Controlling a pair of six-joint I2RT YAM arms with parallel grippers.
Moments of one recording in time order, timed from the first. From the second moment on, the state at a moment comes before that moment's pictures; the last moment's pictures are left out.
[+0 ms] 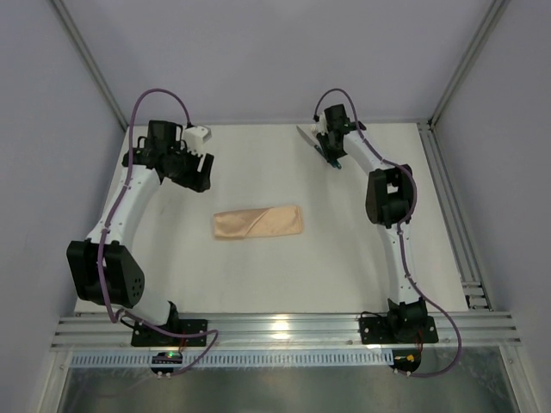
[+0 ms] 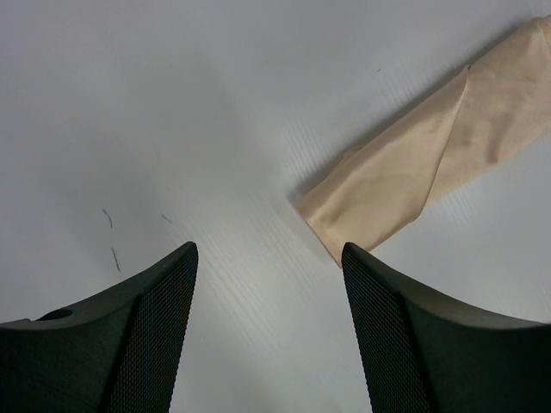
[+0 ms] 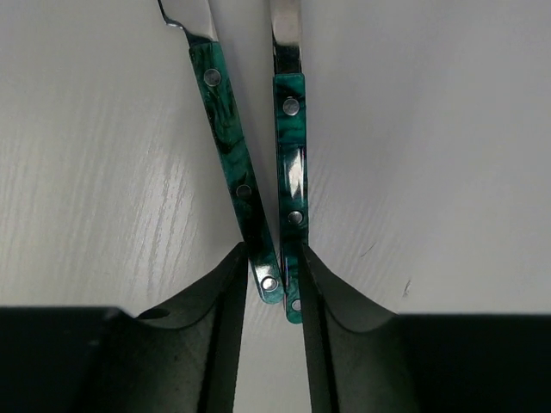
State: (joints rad) left arm -0.11 1.54 1.43 -0.82 0.28 0.29; right arm 0.25 2.50 2.22 -0.70 0.05 -0.18
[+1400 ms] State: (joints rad) left arm -0.11 1.53 1.43 -0.85 0.32 0.30; right arm 0.51 1.75 1.18 -0.82 0.07 0.11
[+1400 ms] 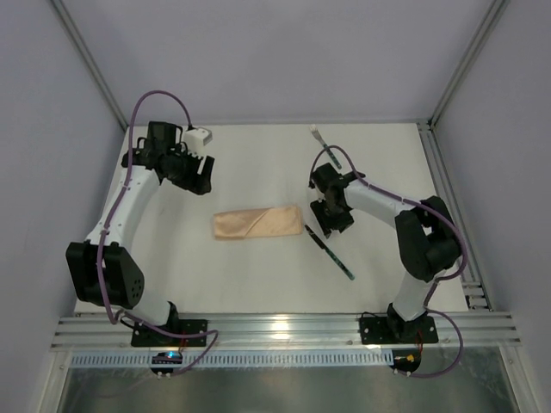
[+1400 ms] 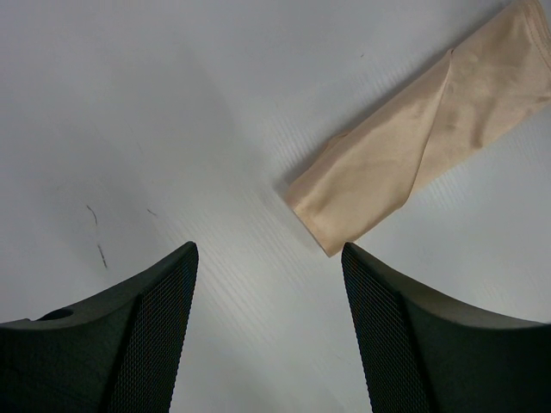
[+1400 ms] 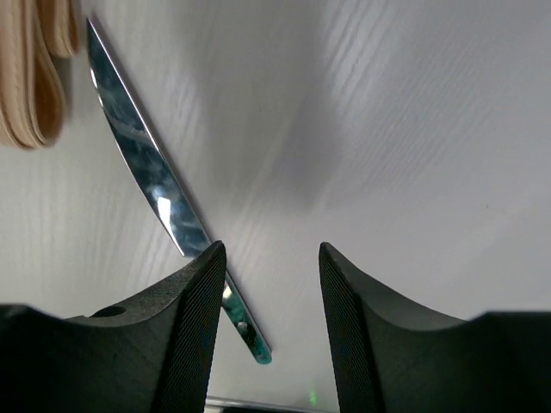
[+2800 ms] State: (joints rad) left arm -0.10 1.42 1.40 -1.02 0.48 0.38; right arm 0.54 1.39 0.87 -0.66 0.11 0.32
